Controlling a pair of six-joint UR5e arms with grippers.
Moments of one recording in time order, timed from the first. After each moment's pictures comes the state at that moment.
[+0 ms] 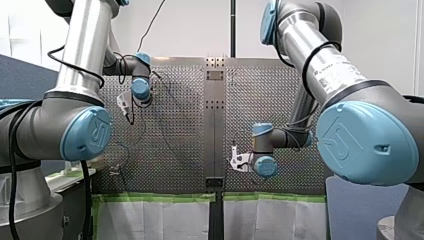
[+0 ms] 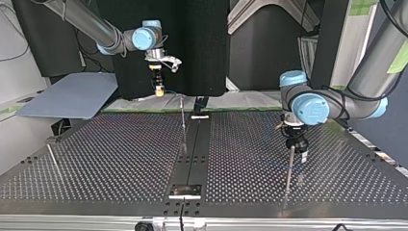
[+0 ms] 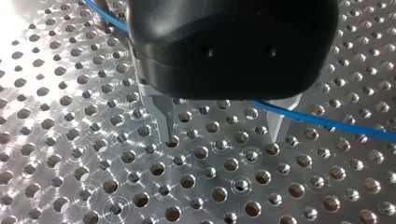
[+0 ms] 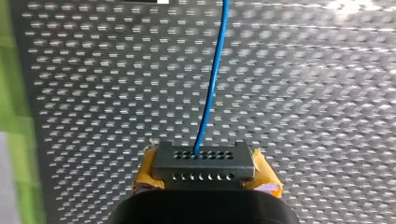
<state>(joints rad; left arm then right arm) -0.02 -1.87 -1.66 -2.81 -1.80 -1.97 2.11 -0.80 1.85 -0.98 1.69 1.55</state>
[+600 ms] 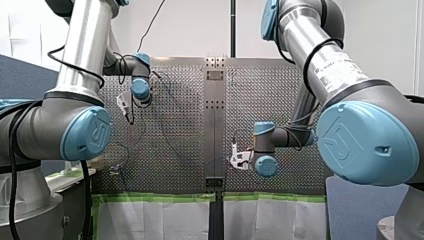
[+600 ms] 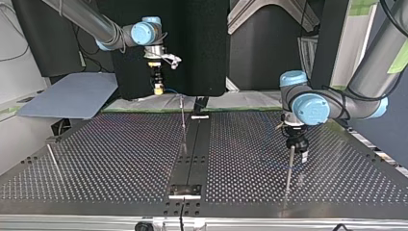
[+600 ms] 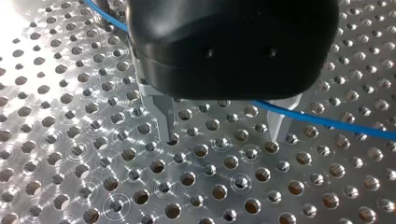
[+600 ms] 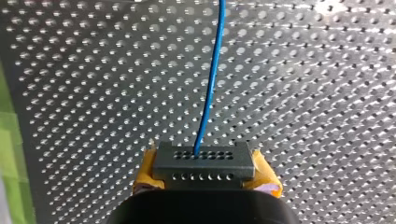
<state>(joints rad) -0.01 -1.87 -1.66 -2.81 -1.80 -1.97 2.12 -0.81 1.90 -1.06 1.70 1.53</state>
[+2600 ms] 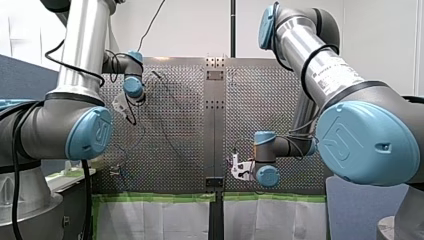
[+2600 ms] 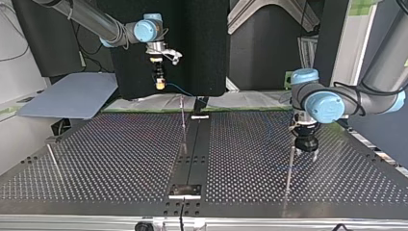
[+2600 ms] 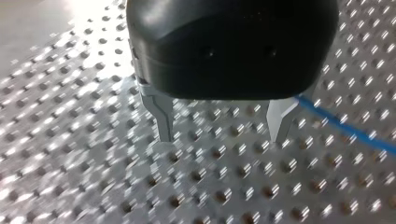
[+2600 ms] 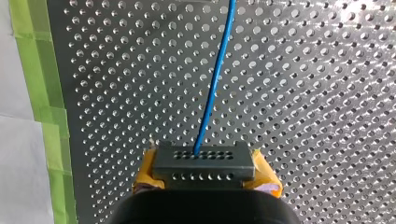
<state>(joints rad) 0.04 -1.83 -1.69 -2.82 -1.72 -2.26 2.12 -0.75 1.92 -1.08 1.70 1.54</state>
